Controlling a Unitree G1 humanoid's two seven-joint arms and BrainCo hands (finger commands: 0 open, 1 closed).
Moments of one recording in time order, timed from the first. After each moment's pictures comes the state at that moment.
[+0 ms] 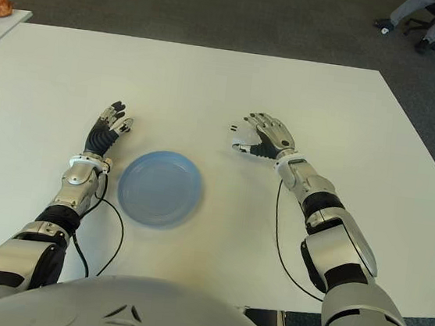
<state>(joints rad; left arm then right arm) -0.26 0.15 0.10 0.91 -0.02 -0.48 -0.04 -0.65 -0.51 0.54 1.09 -0.85 -0.46 -0.41</state>
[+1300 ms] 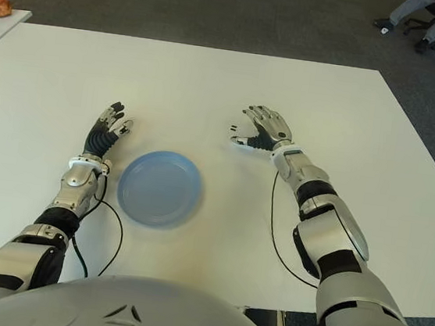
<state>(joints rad) -0.23 0.15 0.10 0.89 -0.02 -0.49 -0.04 -0.76 -0.45 0.58 1.22 -0.86 -0.43 -0.42</state>
